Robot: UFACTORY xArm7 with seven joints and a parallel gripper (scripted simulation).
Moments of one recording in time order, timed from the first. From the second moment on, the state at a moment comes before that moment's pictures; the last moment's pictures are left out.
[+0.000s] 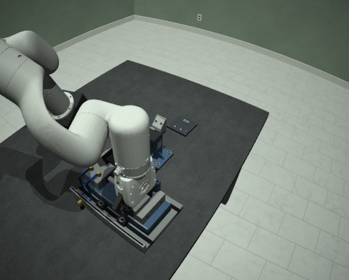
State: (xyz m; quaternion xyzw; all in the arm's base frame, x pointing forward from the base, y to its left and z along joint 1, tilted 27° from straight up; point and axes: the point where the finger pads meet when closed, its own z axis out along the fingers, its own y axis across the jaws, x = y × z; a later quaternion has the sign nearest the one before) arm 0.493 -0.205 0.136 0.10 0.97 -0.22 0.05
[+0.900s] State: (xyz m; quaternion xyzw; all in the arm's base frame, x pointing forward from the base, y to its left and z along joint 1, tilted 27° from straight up) arm 0.493 -0.205 0.135 0.10 0.97 -0.22 0.05
